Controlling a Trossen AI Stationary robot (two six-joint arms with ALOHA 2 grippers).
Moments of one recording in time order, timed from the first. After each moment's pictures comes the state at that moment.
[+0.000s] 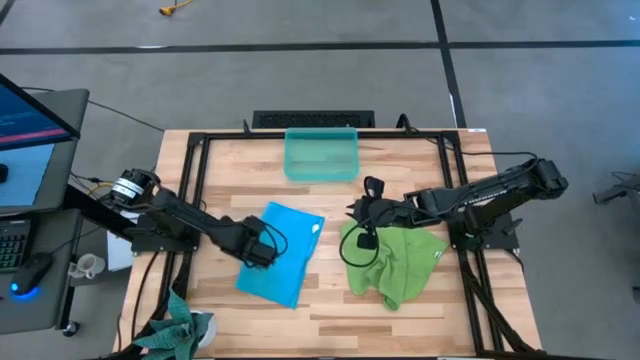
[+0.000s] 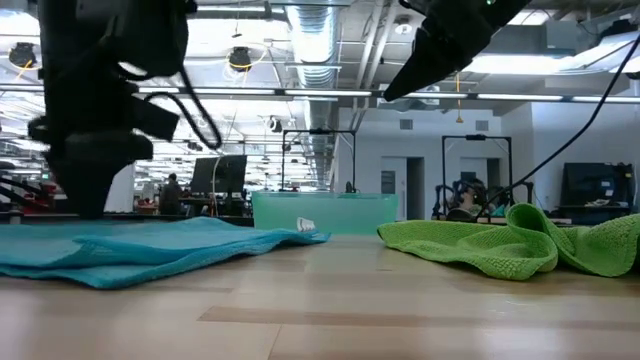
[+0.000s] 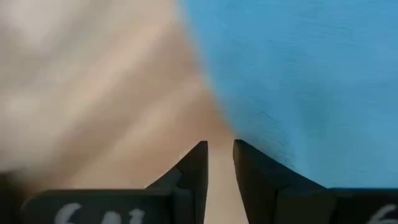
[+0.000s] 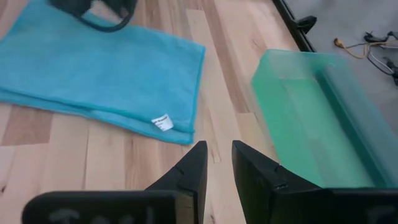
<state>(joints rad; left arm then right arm) -0.35 1.60 0.87 -0.98 -0.27 -1.26 0.19 1.38 0.94 -0.30 0.42 0.00</state>
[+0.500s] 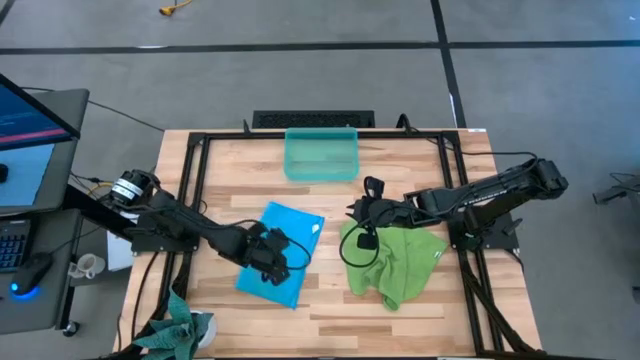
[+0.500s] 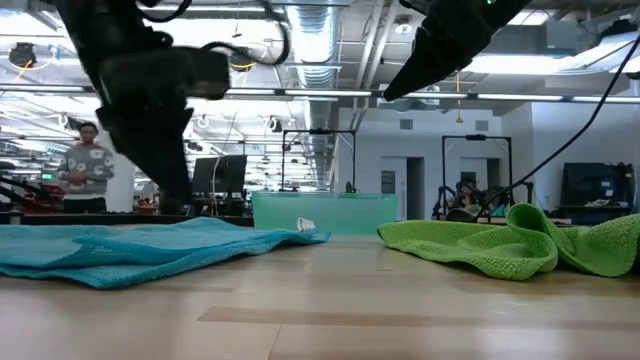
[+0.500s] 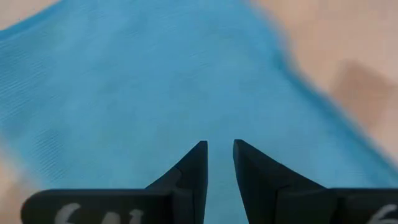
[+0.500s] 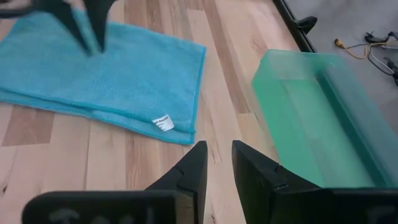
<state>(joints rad) -0.39 1.61 0.90 -0.47 -0.33 -0.87 0.19 1.38 0.94 -0.30 0.42 0.00</state>
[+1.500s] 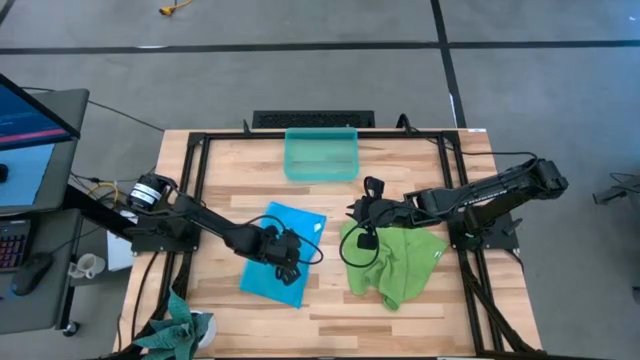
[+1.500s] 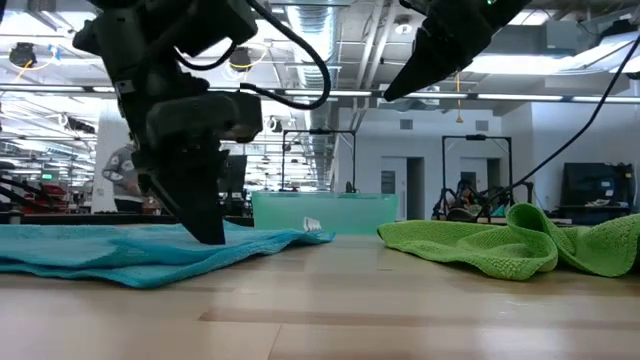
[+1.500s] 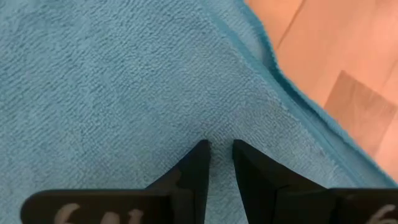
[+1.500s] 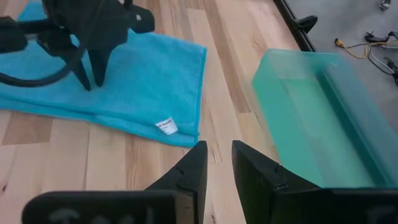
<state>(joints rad) -0.30 1.75 0.90 -0.30 -0.19 -0.85 0.19 1.38 0.94 -0.30 0.42 0.00</state>
